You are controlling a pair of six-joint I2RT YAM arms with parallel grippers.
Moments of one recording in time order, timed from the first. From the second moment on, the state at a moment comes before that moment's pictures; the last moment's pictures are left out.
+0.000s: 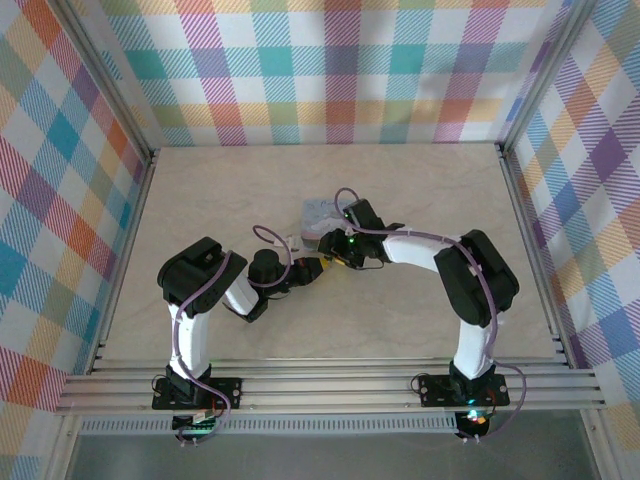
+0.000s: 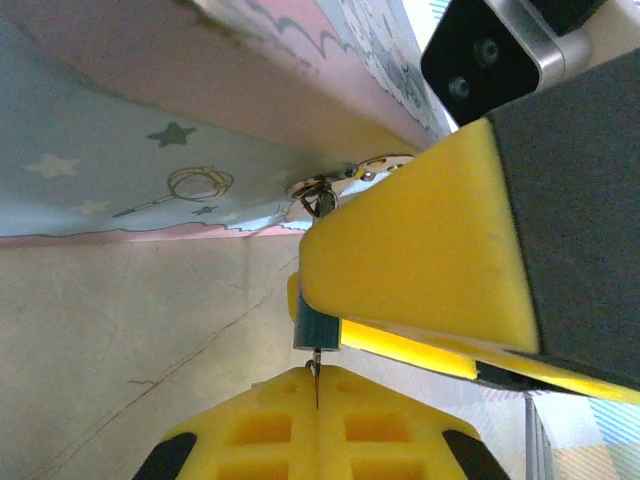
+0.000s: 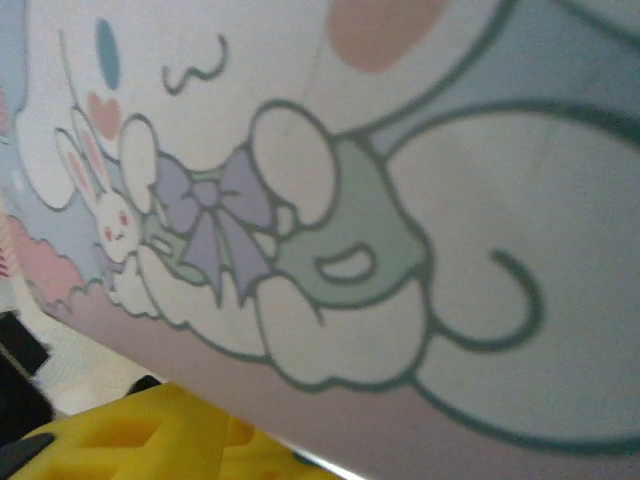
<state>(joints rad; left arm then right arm) -0.56 2.00 0.51 1.22 0.44 -0.89 0.62 1.86 1.10 -0.16 -0.33 0.93</state>
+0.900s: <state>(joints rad) -0.70 1.82 0.56 0.84 0.19 -0.48 0.61 1.86 1.17 -0.33 -0.34 0.91</state>
